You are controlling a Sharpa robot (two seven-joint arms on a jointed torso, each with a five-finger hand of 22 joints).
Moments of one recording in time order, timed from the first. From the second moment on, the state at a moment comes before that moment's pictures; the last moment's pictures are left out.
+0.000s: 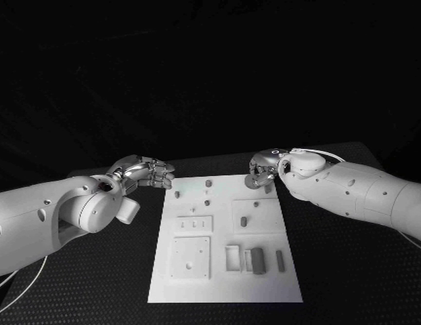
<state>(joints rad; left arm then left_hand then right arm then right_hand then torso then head) 1.36 -0.80 -0.19 1.41 -0.17 -0.25 0.13 1.06 -0.02 0.50 -0.28 0.05 0.79 0.20 0.34 0.45 1.11 0.13 0.22 0.17 0.94 0.11 0.38 0.68 0.04 0.93 0.01 0.22 0.70 1.28 -0.54 -0.15 0.90 -1.62 -0.15 -0.06 1.02 -0.11 0.65 -0.24 0.10 0.84 0.12 0.35 0.45 1.05 0.02 1.14 1.19 1.13 -0.08 1.56 0.99 0.24 1.04 -0.01 1.09 1.31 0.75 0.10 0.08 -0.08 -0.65</state>
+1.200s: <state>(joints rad) 1.36 -0.80 -0.19 1.42 -0.17 -0.25 0.13 1.06 -0.02 0.50 -0.28 0.05 0.79 0.20 0.34 0.45 1.11 0.13 0.22 0.17 0.94 0.11 0.38 0.68 0.04 0.93 0.01 0.22 0.70 1.28 -0.46 -0.14 1.04 -1.74 -0.30 -0.18 1.02 -0.14 0.67 -0.22 0.10 0.86 0.10 0.35 0.45 1.07 0.01 1.14 1.17 1.15 -0.08 1.56 0.98 0.24 1.06 -0.02 1.09 1.31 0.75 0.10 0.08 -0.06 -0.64</state>
